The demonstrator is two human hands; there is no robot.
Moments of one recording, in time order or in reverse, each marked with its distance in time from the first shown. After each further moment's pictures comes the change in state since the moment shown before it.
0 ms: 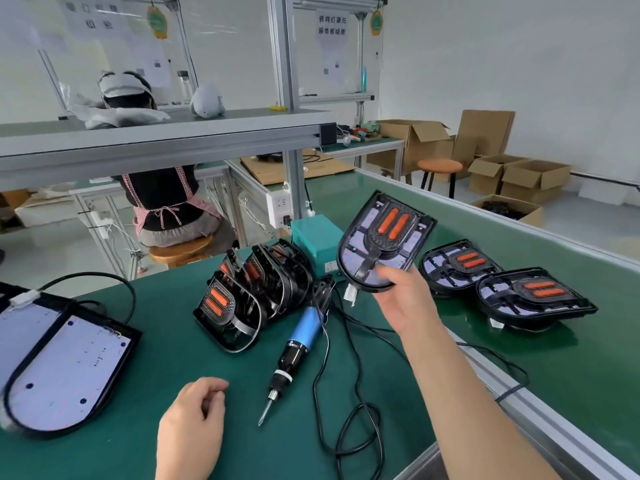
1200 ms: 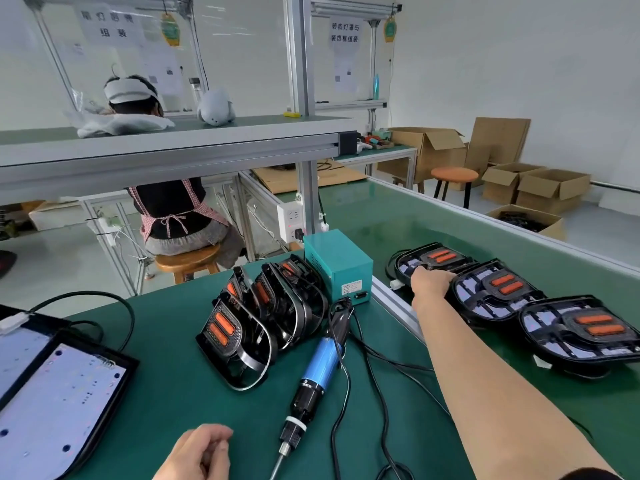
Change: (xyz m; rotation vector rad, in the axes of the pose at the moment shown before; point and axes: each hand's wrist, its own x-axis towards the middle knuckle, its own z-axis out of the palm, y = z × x) left_hand 0.015 -0.009 0.012 0.004 0.106 0.168; right_hand 0.180 0.021 -0.049 -0.649 0.680 -0.039
